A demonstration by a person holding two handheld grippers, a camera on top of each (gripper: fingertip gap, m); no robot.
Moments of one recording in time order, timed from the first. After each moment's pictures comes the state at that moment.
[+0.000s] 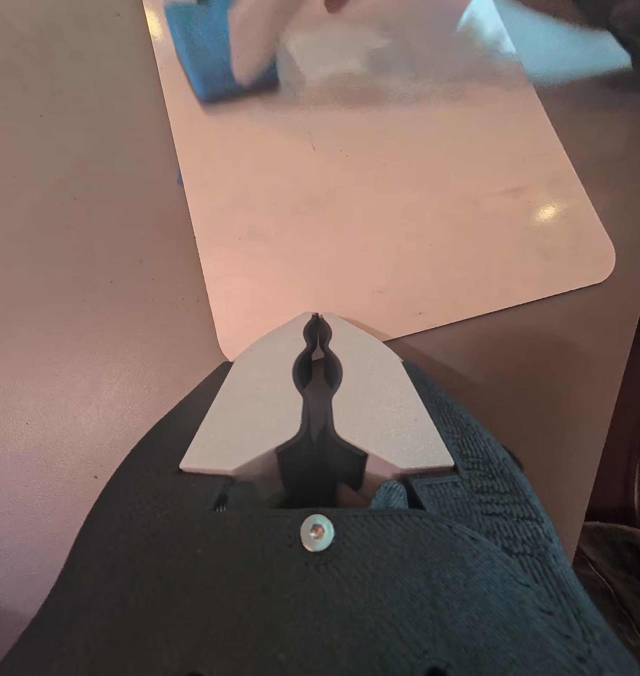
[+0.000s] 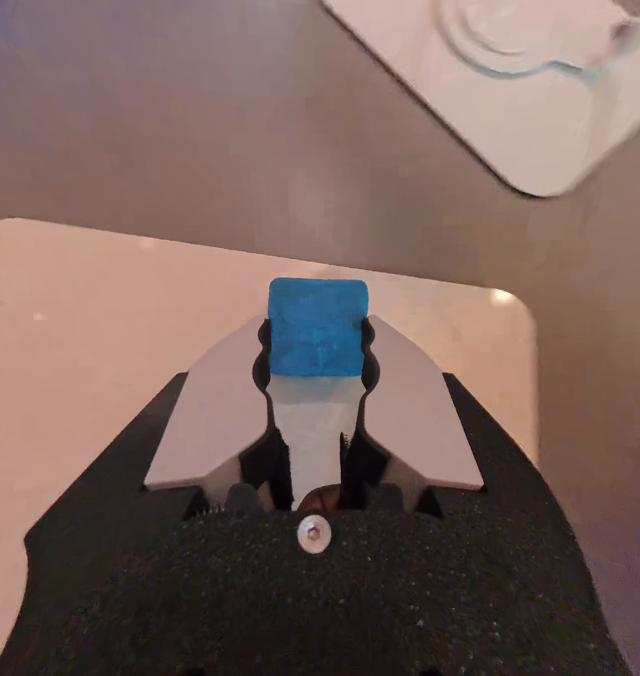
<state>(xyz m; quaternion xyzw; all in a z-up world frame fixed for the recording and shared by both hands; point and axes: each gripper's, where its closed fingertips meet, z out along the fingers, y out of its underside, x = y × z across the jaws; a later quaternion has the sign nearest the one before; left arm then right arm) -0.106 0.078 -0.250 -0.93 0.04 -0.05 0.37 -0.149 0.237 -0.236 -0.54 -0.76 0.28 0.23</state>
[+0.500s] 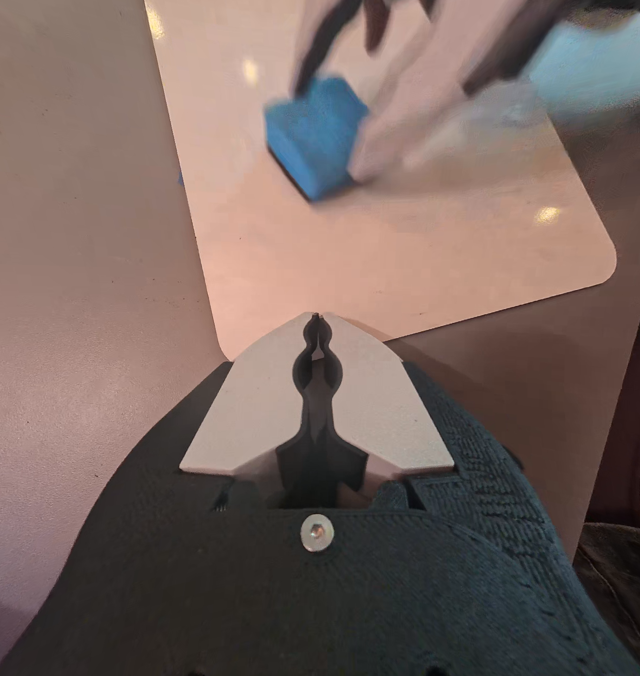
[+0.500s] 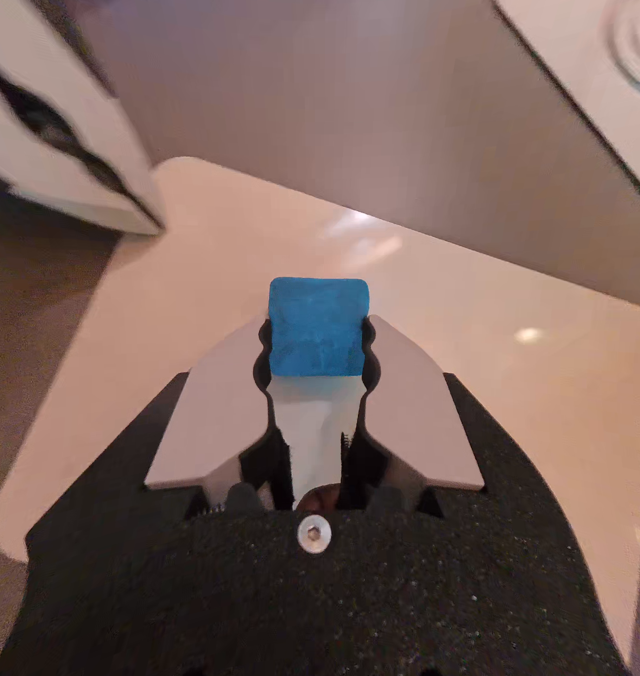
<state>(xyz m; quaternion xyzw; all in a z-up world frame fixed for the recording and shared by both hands) -0.106 0.078 -0.250 -0.93 0.04 -0.05 0.37 -0.100 0.172 -0.236 -0.47 -0.80 0.30 0.20</state>
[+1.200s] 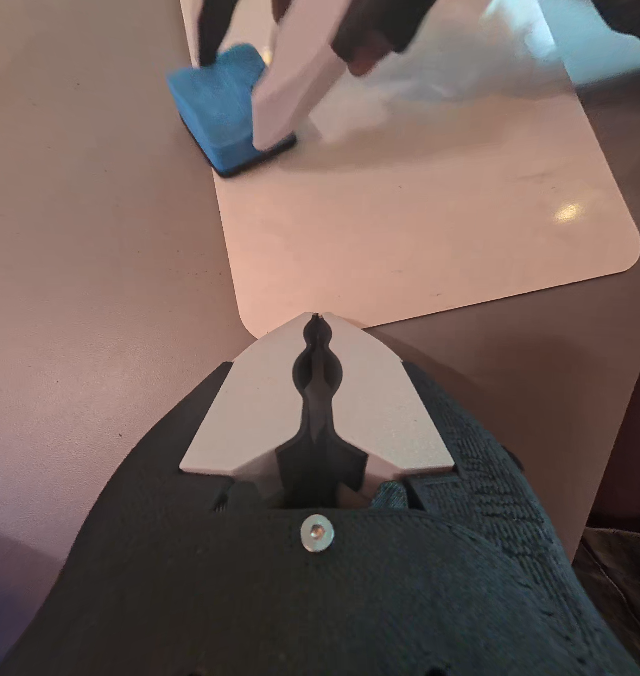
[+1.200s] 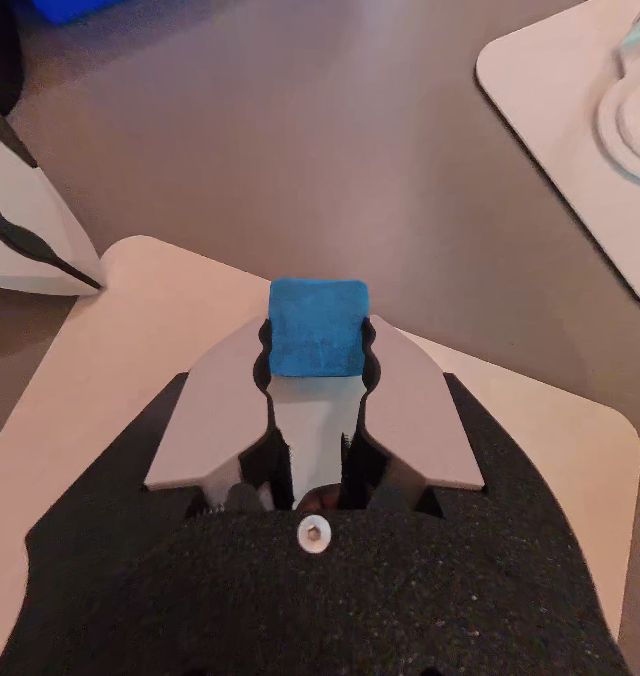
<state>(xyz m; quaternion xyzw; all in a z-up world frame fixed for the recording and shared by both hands) -0.118 0.065 -0.250 -0.93 0.03 -0.04 0.36 -0.159 0.171 -0.235 -0.46 -0.81 0.32 0.21</state>
